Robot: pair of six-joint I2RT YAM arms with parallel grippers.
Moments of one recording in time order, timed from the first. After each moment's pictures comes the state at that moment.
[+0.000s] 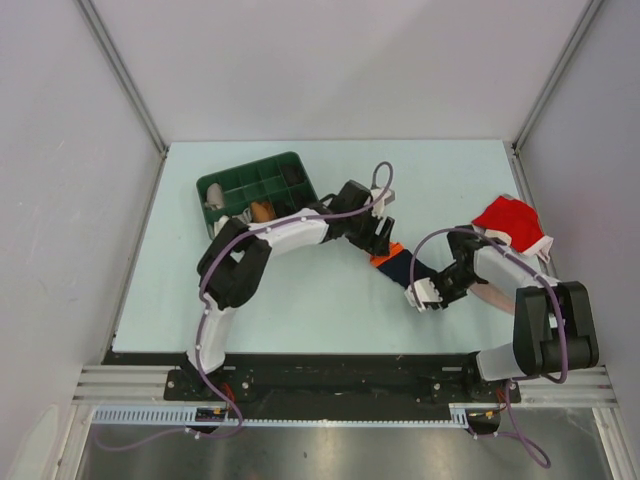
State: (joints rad) left arm -0.76 2.14 1.57 -0.24 0.35 -0.19; right arm 0.11 1.42 0.74 -0.85 -0.39 -1.94
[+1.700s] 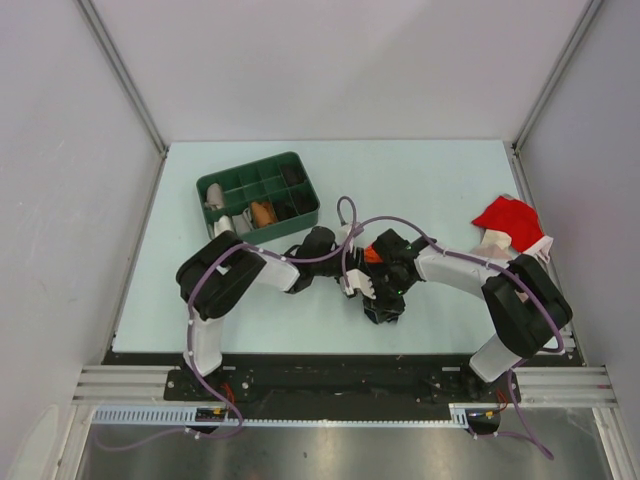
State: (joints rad) left arm -0.76 1.97 0.87 0.60 0.55 -0.57; right arm 0.66 1.59 0.90 -0.73 -0.58 -0.98
